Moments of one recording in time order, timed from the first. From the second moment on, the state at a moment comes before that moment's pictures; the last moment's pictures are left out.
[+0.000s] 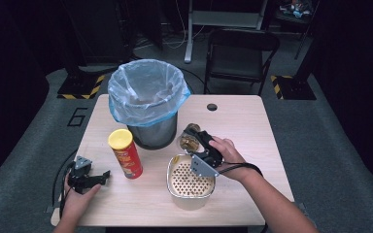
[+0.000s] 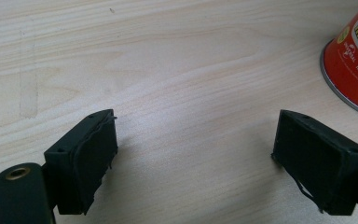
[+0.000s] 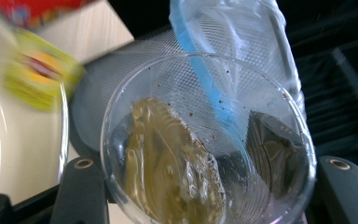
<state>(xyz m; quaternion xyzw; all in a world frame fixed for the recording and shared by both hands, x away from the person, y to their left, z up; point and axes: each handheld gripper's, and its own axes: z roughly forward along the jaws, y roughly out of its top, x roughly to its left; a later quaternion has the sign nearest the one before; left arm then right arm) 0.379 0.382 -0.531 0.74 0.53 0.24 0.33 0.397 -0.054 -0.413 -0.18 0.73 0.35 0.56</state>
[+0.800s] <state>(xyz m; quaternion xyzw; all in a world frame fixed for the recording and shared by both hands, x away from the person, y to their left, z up) 0.379 0.382 -0.531 0.74 0.53 0.24 0.33 0.360 -0.048 -0.427 -0.41 0.55 0.14 0.72</state>
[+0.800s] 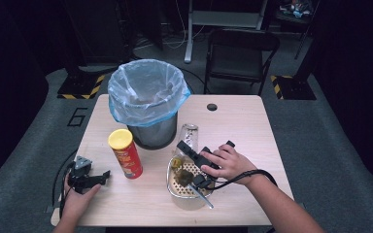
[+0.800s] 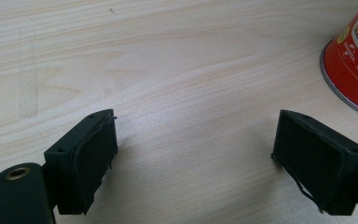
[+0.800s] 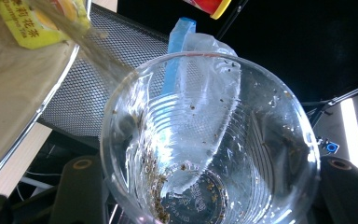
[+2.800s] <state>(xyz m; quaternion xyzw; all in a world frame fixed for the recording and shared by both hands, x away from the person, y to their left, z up) 0.379 0.381 -0.531 0.74 0.54 0.23 0.33 0.350 -0.053 -0.421 -0.42 0.54 0.14 0.71</state>
